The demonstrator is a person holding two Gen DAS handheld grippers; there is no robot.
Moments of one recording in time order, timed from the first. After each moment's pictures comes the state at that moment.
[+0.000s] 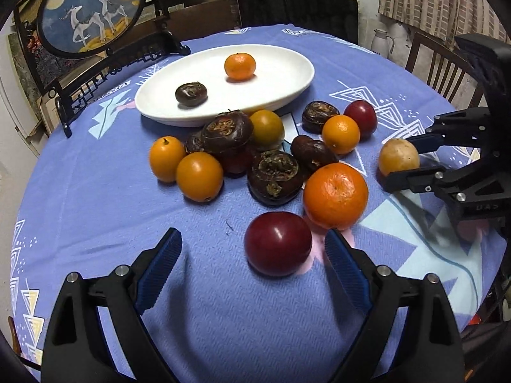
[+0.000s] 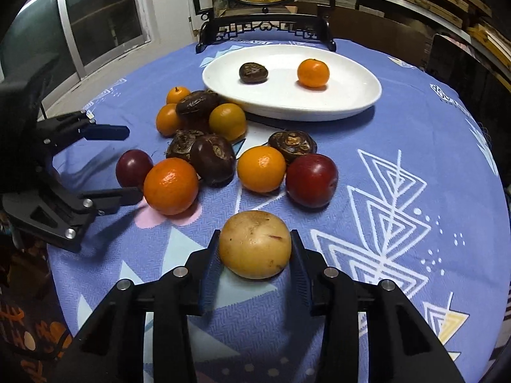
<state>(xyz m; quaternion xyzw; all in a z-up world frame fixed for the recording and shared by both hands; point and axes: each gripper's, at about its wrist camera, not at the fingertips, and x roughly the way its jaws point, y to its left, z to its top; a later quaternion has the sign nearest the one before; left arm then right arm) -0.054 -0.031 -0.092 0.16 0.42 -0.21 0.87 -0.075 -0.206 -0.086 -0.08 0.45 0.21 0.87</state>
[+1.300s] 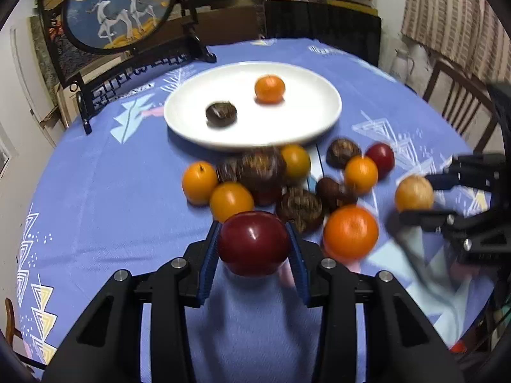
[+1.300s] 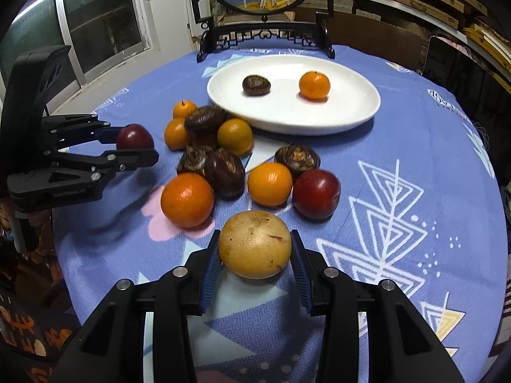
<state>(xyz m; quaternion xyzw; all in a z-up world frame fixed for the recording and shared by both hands) -0.039 -0.022 -0.058 0.12 0.41 -0.16 0.89 -0.076 -0.201 -0.068 -0.07 0.43 0.21 0.87</state>
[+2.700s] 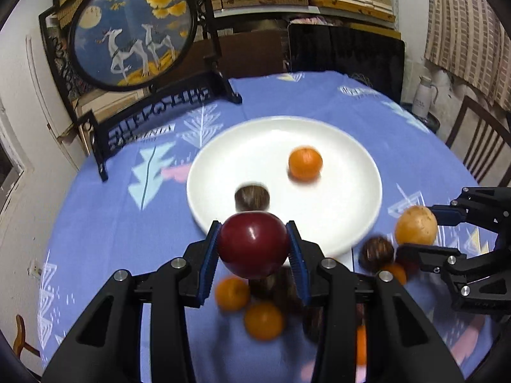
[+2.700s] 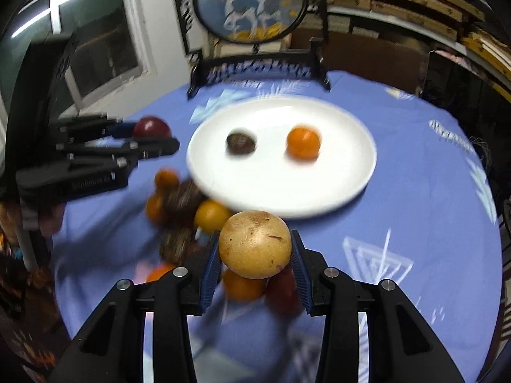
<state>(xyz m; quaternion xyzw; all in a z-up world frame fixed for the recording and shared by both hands) 0.045 -0.040 -0.014 0.11 0.37 -0.12 0.92 0.000 -0.202 -0.028 -0.04 0.39 0.21 0.90</state>
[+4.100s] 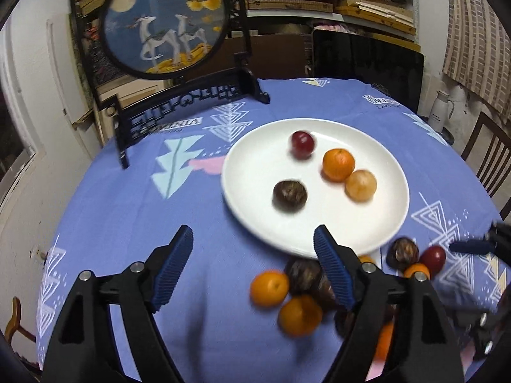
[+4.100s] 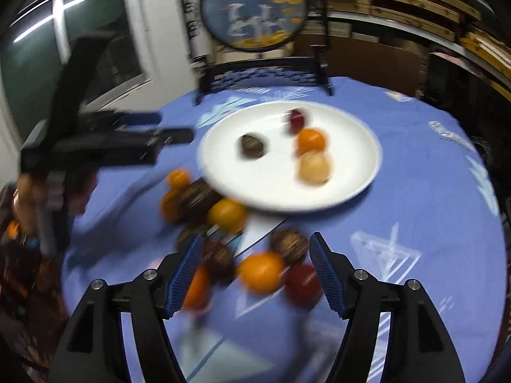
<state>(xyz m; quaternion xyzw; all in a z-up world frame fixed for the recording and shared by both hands) 0.033 0.004 -0.022 0.08 0.36 -0.09 0.92 -0.051 -0.190 -0.042 -0.04 0.39 0.24 0.89</state>
